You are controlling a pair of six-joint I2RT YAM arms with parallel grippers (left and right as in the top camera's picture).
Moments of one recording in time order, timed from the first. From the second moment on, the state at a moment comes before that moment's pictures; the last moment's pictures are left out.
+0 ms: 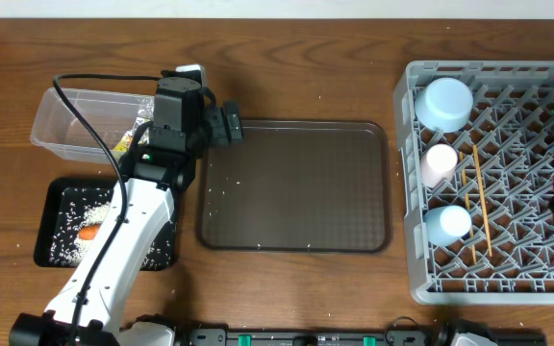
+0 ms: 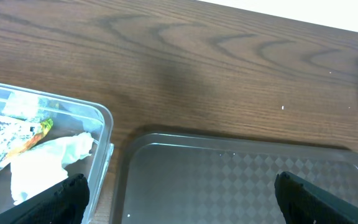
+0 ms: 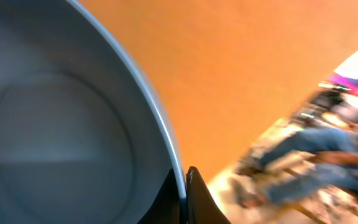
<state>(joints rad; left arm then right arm) -0.22 1.39 1.05 -0.37 -0.03 -0.33 -0.29 1.10 1.29 -0.74 1.16 0.06</state>
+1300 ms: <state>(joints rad) -0.22 1.39 1.05 -0.37 -0.03 -0.33 -0.46 1.61 1.29 -0.63 1.34 -0.46</state>
